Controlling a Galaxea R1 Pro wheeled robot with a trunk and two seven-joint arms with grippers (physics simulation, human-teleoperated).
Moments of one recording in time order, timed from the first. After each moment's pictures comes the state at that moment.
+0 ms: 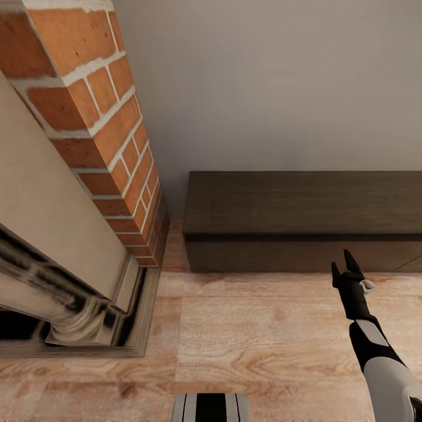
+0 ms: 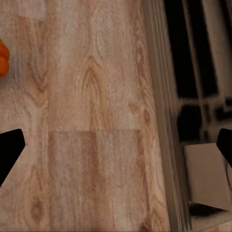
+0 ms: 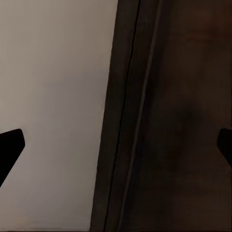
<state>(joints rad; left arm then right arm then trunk) 0.48 -0.16 1.54 -1.37 0.96 0.76 -0.61 -0.73 -0.18 -0.66 -0.48 -1.08 0.26 0.96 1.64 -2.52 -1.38</state>
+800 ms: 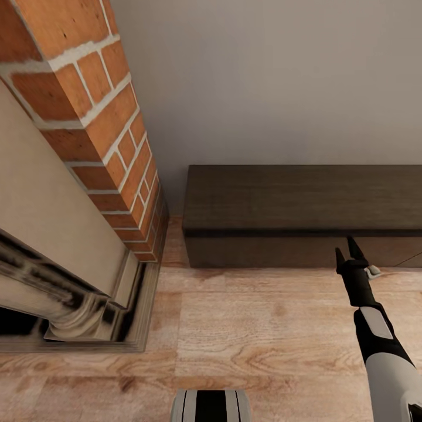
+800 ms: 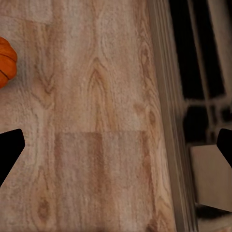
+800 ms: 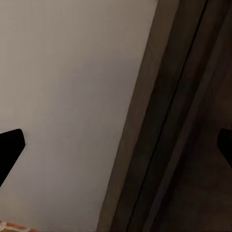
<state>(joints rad) 0.48 -0.16 1.55 -1.37 0.97 0.76 -0.61 -0.72 -0.17 -0.61 -0.67 -1.09 0.27 0.91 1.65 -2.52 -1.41</state>
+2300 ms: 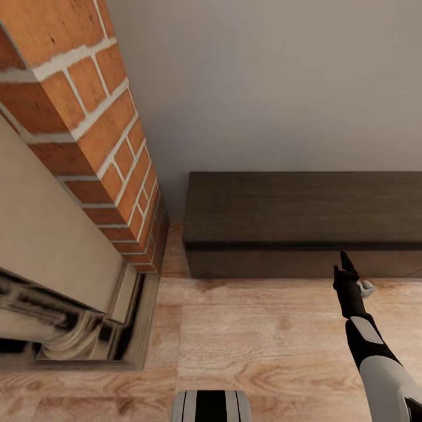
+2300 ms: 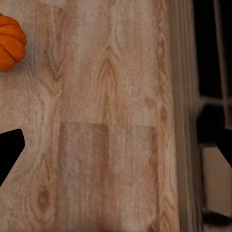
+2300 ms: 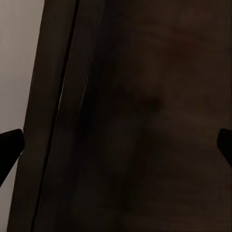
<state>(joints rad) 0.48 -0.16 1.54 -1.26 0.91 0.73 -0.62 -0.73 -0.16 -0.61 -0.50 -1.09 0.08 0.84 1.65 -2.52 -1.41</state>
